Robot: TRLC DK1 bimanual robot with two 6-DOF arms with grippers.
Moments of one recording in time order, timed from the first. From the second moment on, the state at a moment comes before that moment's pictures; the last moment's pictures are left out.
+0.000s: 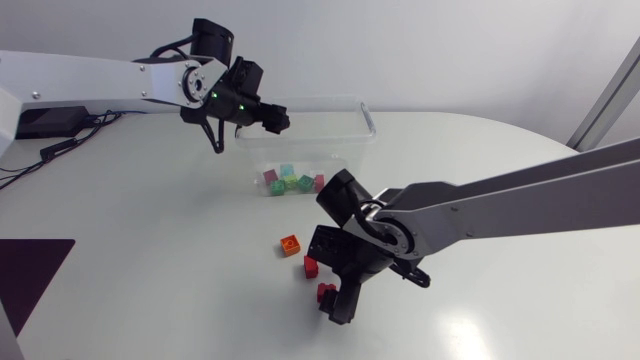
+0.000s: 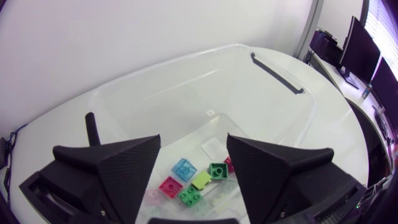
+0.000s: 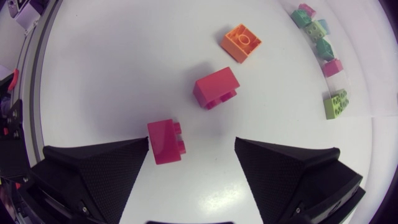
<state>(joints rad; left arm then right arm) -0.29 2.04 1.63 -0.26 0.25 0.13 0.77 1.80 0.94 -0.38 -0.09 -0.46</state>
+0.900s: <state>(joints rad) -0.28 1.39 1.11 -0.49 0.32 0.25 0.73 1.61 0.97 -0.51 -0.07 -0.48</state>
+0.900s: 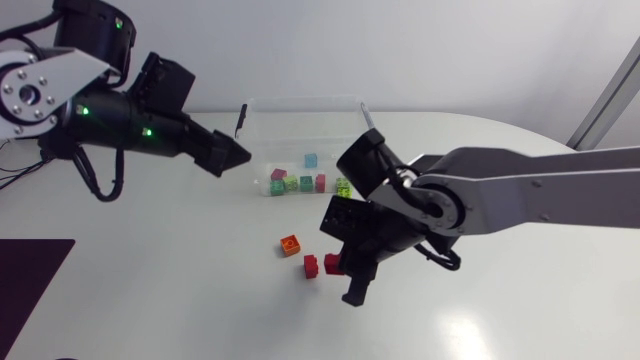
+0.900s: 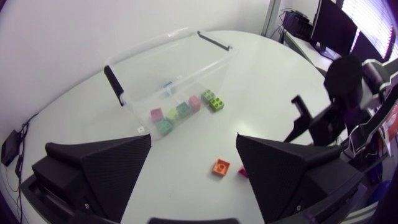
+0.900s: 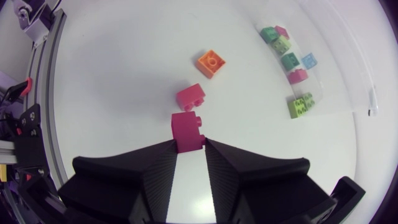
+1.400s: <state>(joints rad) -0.40 1.52 0.81 -0.30 0.32 0.37 0.58 1.64 1.27 -0.53 -0.04 -0.37</state>
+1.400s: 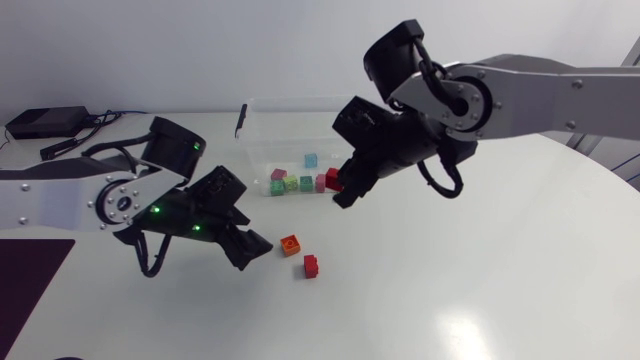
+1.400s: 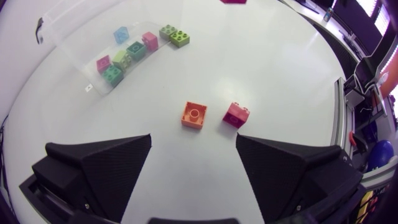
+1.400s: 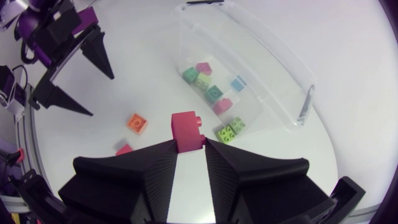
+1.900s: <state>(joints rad) -0.46 1.80 0.82 -0.11 0.30 0.38 0.48 1.80 1.56 -0.53 -0.04 -0.31</state>
